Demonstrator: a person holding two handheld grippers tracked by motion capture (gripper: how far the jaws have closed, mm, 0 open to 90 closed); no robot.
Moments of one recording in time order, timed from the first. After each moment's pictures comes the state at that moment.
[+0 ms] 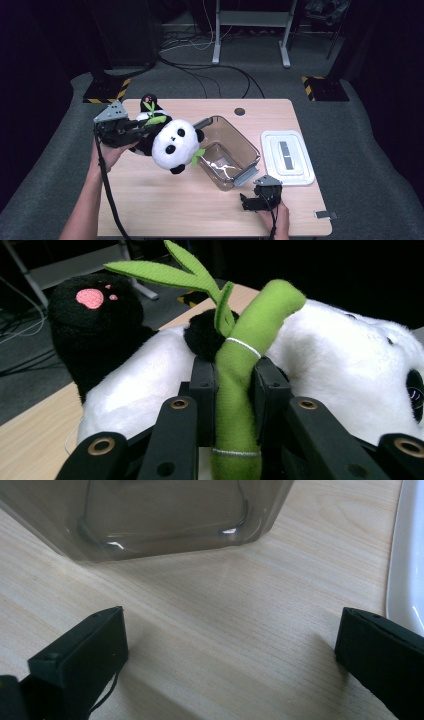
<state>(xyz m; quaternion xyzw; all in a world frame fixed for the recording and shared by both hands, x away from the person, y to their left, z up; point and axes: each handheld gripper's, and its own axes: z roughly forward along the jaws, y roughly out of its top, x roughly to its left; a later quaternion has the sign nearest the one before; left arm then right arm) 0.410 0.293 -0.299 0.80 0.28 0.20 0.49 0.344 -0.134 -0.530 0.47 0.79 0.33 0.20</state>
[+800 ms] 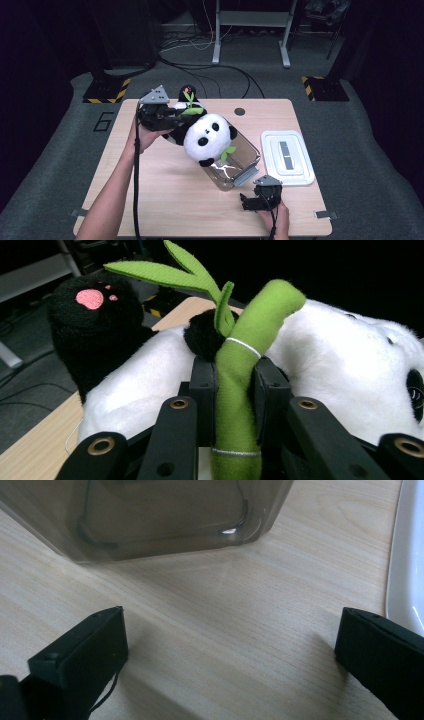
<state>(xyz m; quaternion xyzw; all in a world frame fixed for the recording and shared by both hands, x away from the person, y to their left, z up) 0.457 0.209 -0.291 0.83 0.21 0.16 0.50 0.345 -0.135 -0.530 0.47 0.79 0.33 0.20</state>
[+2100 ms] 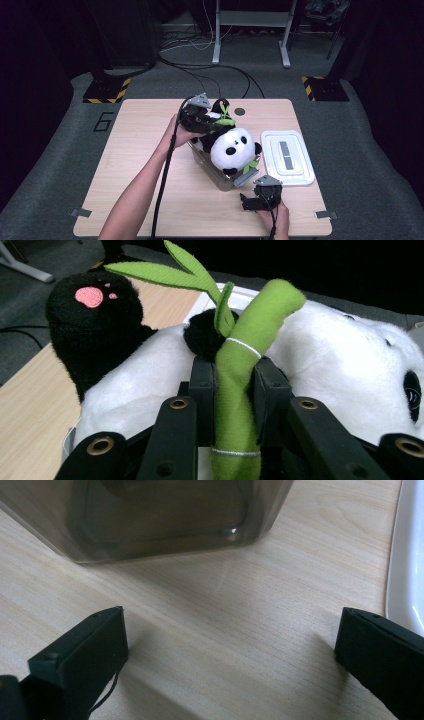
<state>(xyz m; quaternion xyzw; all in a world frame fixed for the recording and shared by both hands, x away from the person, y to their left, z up) 0.492 0.124 -0.332 0.87 0.17 0.08 0.45 0.345 -0.135 -0.530 0.47 0.79 0.33 0.20</state>
